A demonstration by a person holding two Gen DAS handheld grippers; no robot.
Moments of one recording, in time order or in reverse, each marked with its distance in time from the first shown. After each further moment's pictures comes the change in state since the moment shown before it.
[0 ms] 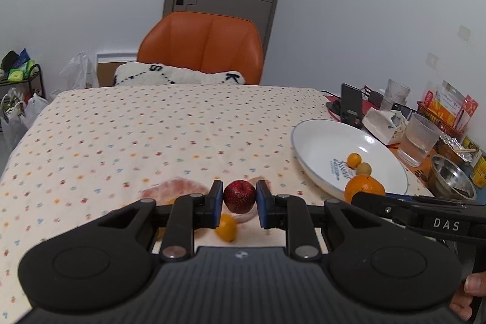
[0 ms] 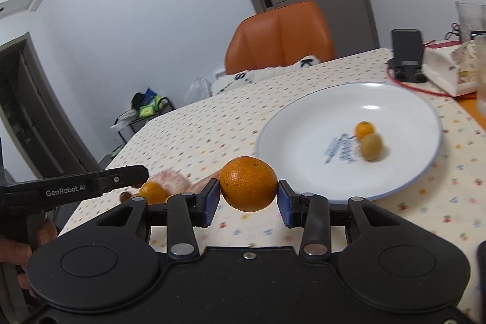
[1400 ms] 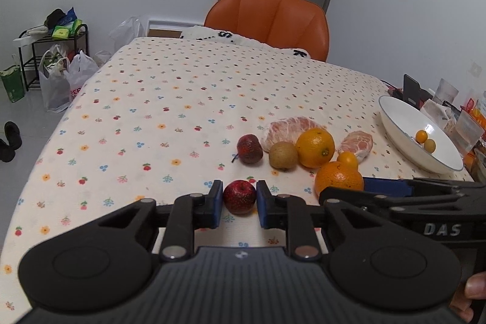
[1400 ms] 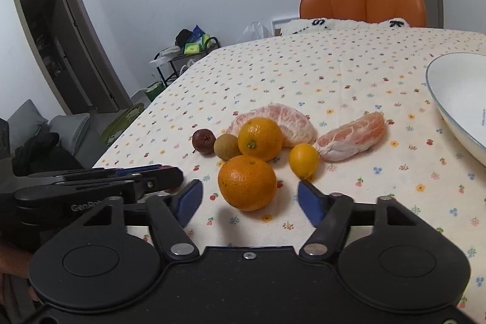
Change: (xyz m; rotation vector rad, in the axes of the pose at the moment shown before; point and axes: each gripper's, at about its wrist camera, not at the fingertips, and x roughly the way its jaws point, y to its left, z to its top) left arm -0.028 0.105 -0.060 -0.144 0.060 0.132; right arm 0.077 0.124 -0.038 -0.183 0.197 0.131
